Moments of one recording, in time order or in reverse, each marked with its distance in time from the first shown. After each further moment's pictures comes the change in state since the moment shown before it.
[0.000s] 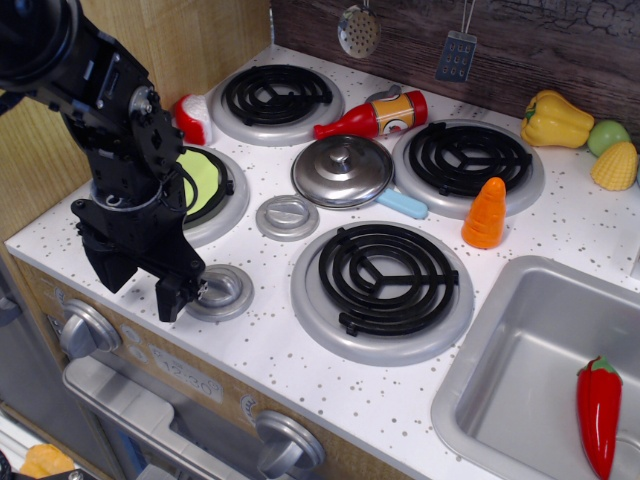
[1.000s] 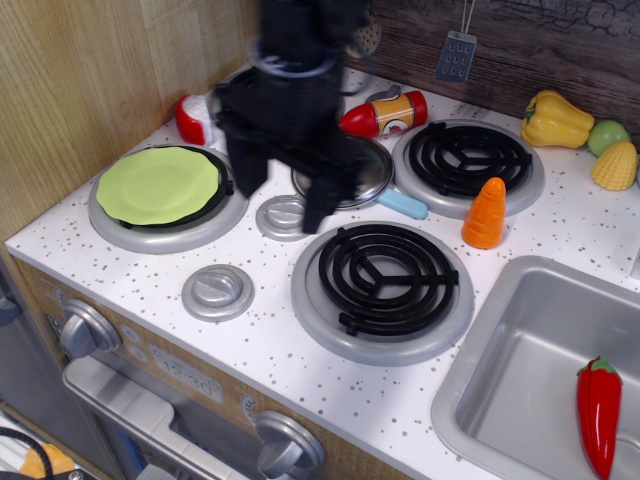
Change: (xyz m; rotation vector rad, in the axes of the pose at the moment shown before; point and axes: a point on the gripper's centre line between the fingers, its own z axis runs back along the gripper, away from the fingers) arm 0.067 -0.084 0.088 0.000 -0.033 -0.072
